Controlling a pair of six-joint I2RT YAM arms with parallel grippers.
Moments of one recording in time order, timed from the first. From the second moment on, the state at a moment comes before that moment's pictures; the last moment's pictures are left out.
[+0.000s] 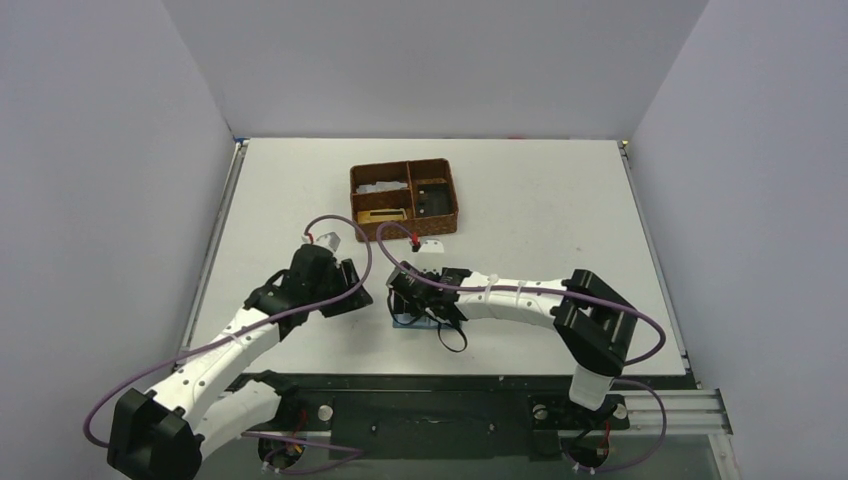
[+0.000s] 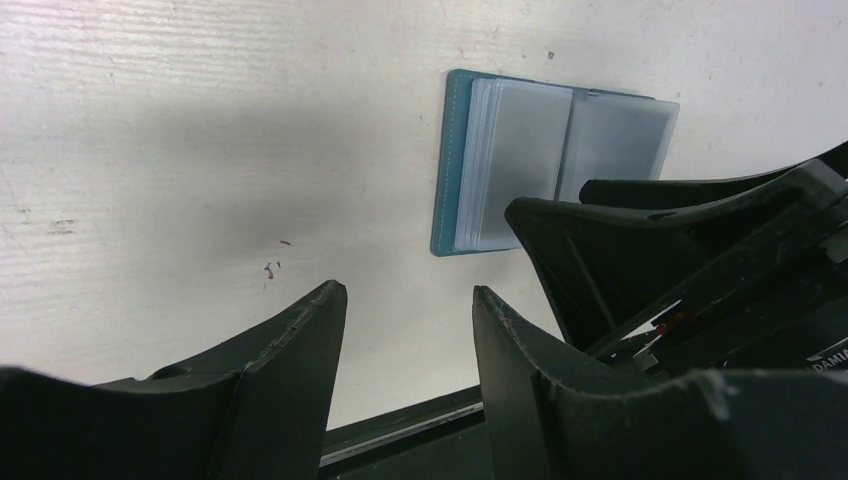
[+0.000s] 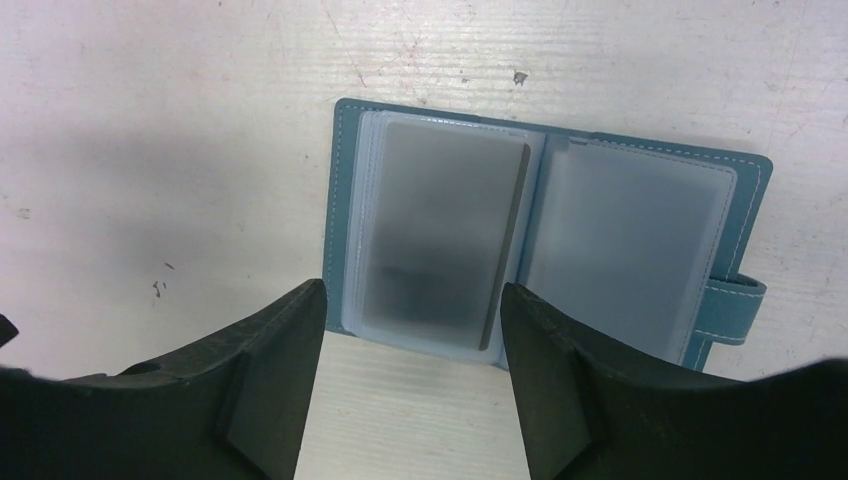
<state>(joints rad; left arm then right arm) -0.48 0.97 0.63 -0.51 0.09 -0.71 1.09 1.75 1.14 -0.45 0.40 0.95</state>
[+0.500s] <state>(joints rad) -0.53 0.95 0.61 -0.49 0.04 -0.76 1.09 1.77 1.13 -0.43 0.46 0.95</state>
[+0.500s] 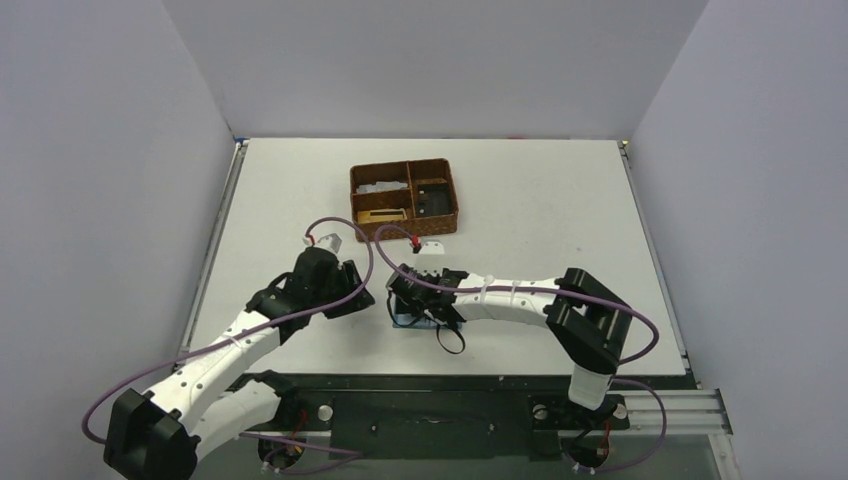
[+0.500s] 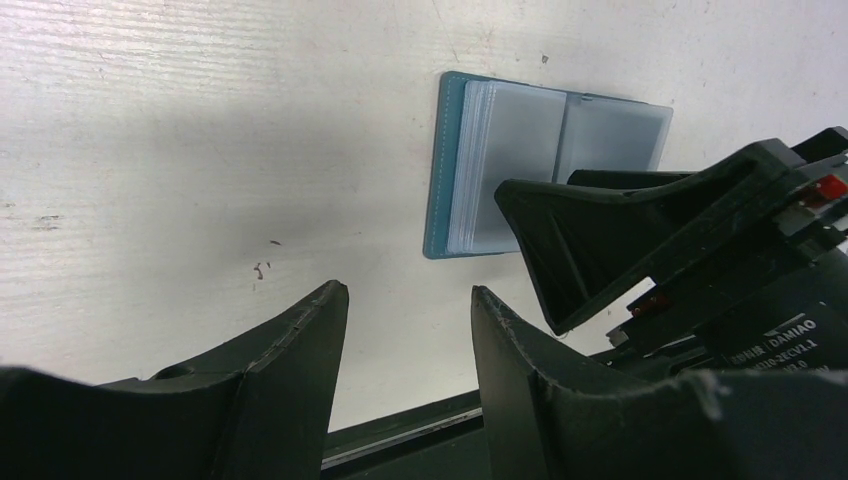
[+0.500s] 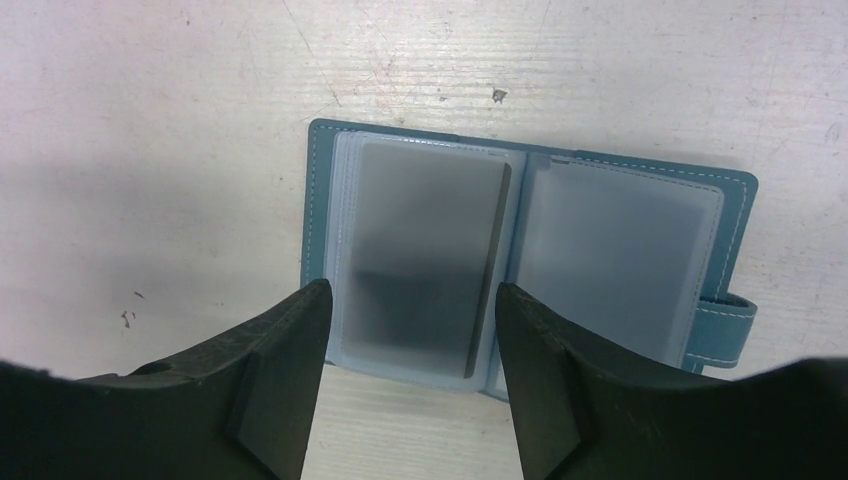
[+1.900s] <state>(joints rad) -0.61 1.25 0.69 -0.33 0.03 -0.78 1.01 1.71 0.89 -0.10 0.29 0.90</state>
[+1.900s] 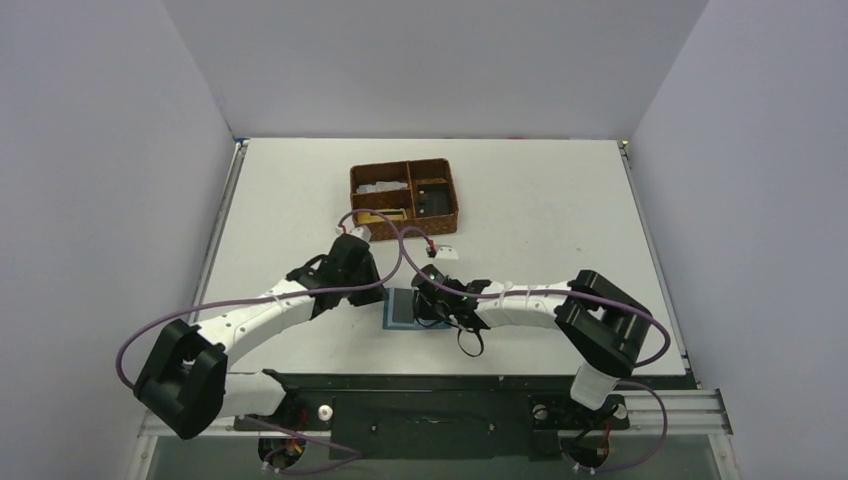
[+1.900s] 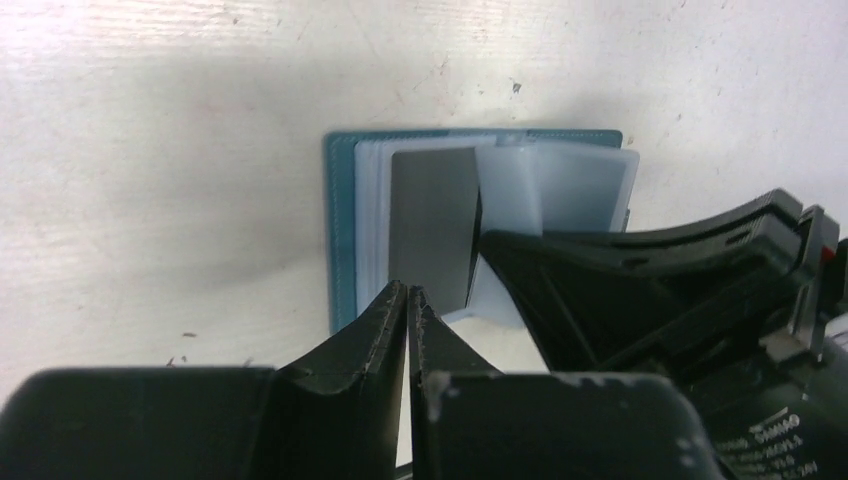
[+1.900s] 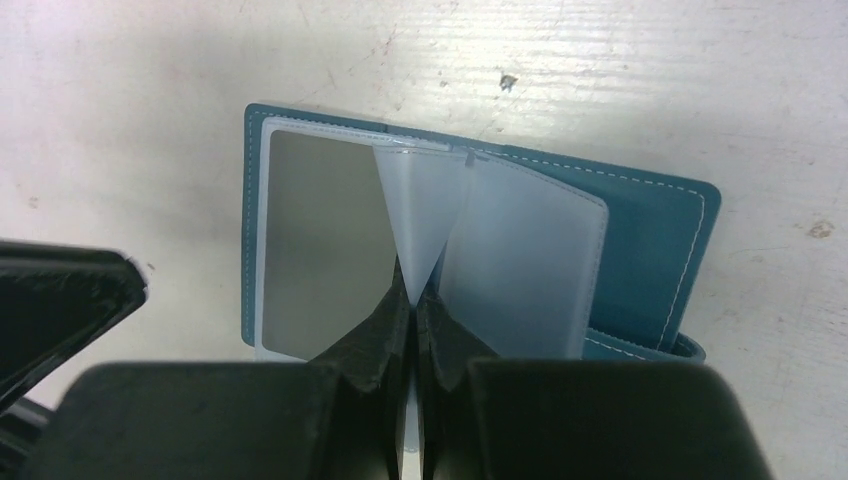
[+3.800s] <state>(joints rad) -0.76 1.71 0.89 -0.10 0.12 -0.86 0.99 1.26 0.73 -0.22 0.33 0.91</state>
